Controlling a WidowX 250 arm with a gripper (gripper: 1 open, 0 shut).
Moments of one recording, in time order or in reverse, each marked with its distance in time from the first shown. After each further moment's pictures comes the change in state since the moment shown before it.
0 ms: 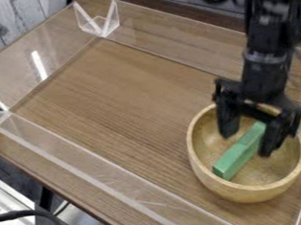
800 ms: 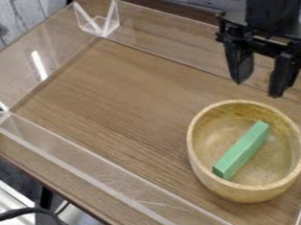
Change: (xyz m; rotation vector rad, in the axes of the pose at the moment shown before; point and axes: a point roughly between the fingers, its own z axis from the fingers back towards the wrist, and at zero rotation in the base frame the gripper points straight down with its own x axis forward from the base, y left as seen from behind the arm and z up) arm 0.002 0.008 0.056 0.000 -0.141 0.005
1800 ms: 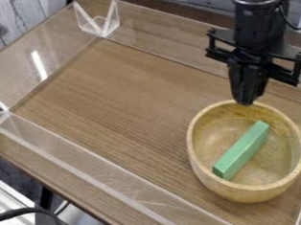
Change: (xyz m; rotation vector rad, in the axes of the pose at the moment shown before) arm -0.005 0.013 -0.018 0.005 0.032 0.026
